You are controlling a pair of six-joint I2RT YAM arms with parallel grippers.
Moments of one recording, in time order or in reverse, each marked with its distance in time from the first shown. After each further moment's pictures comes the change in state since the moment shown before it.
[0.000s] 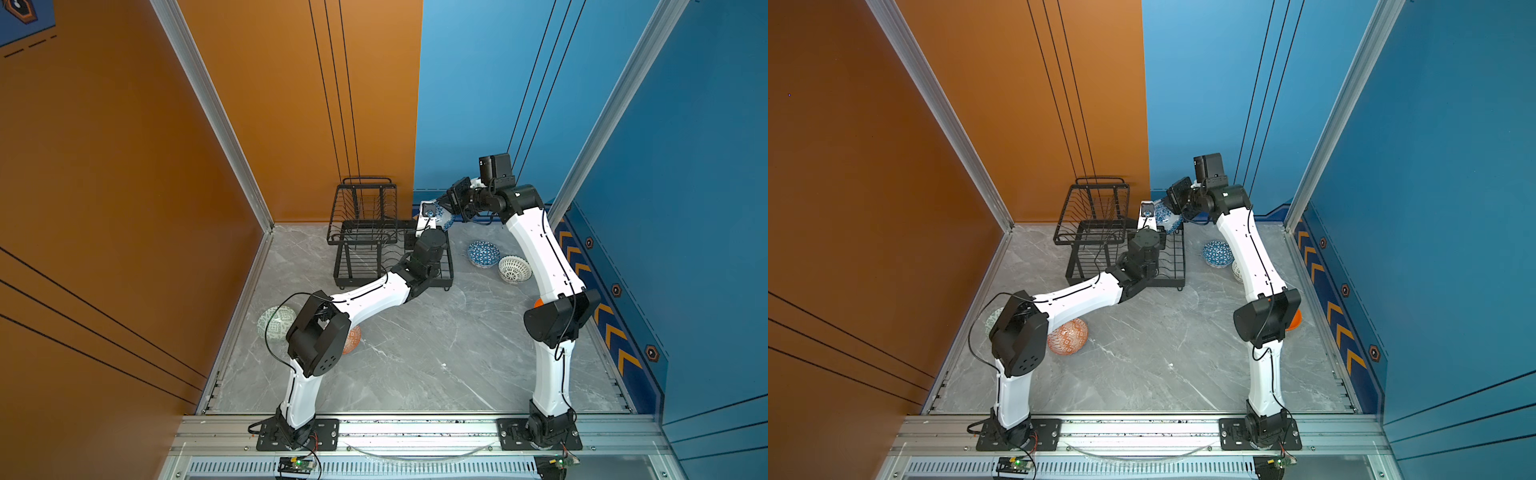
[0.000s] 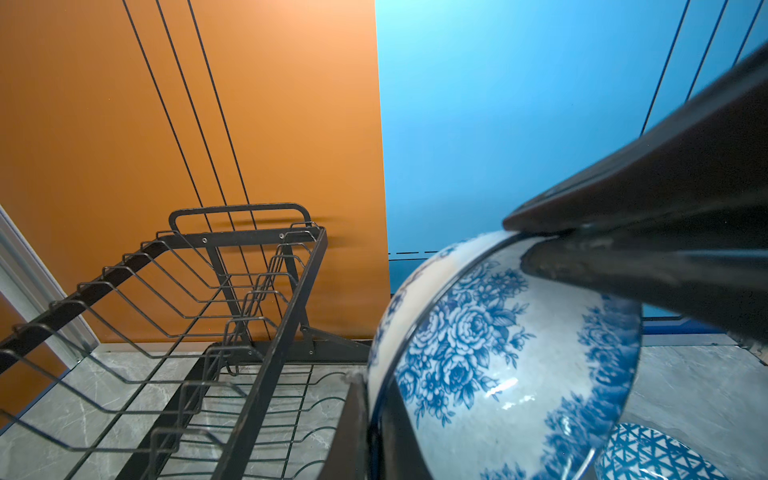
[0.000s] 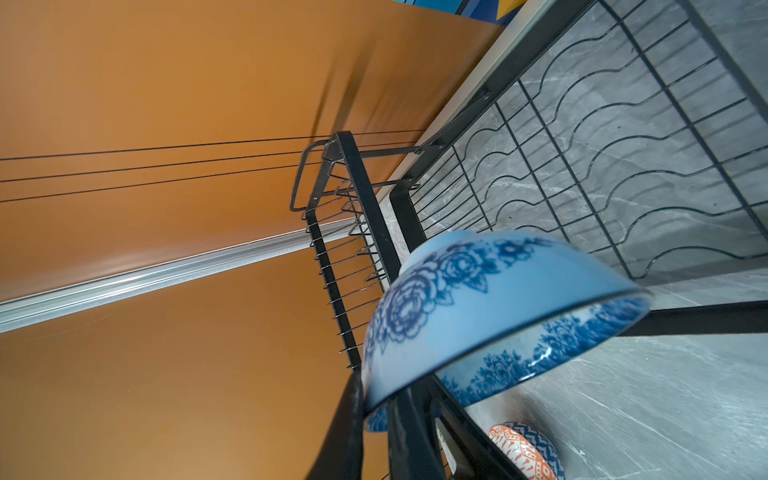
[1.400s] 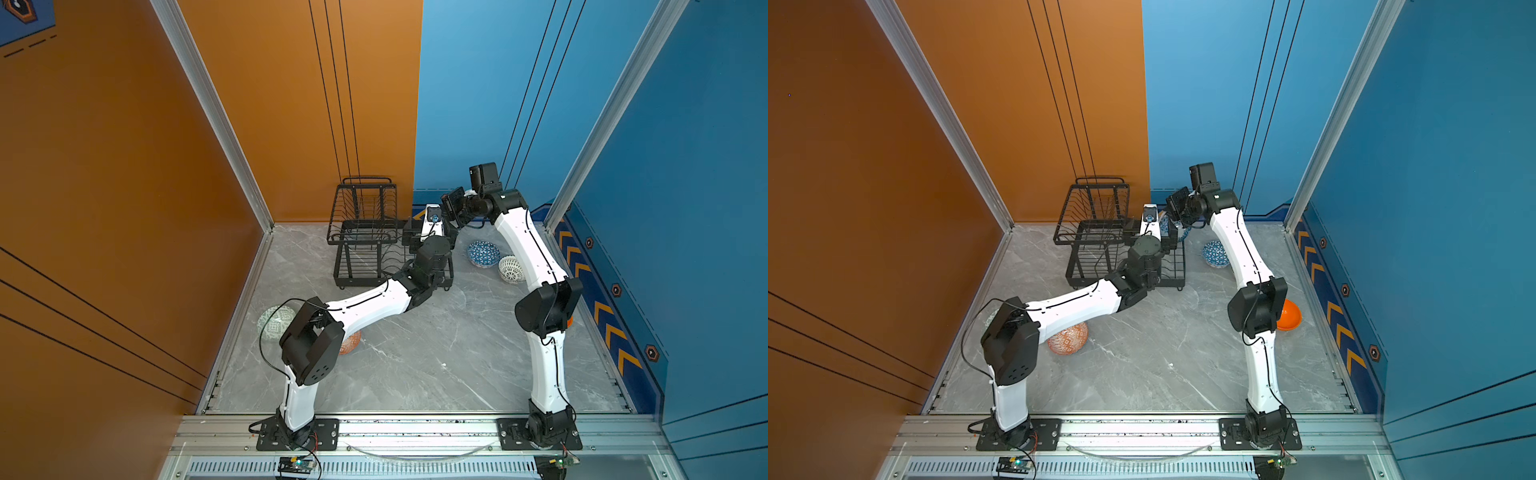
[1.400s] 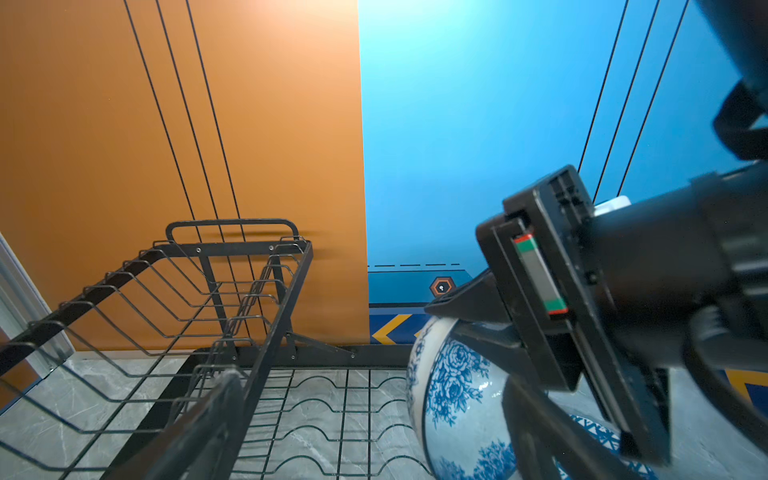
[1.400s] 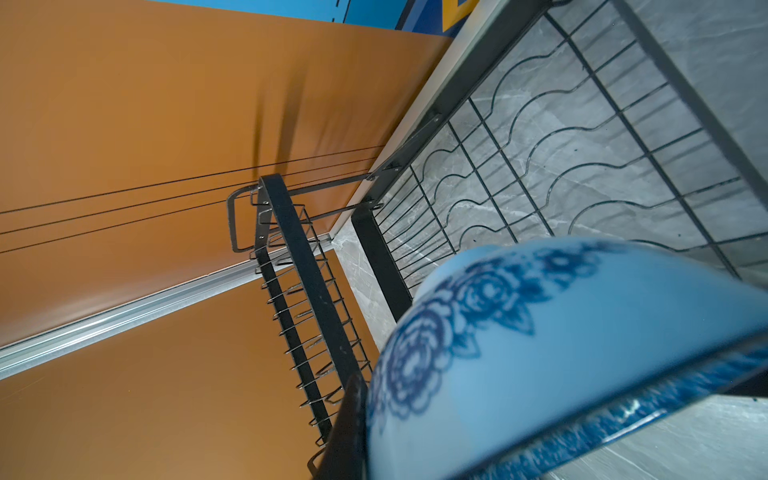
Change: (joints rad) left arm -0.055 -0.118 -0.108 0.046 -0.016 -0.019; right arm -0.025 0.117 0.015 0.032 -0.001 -0.018
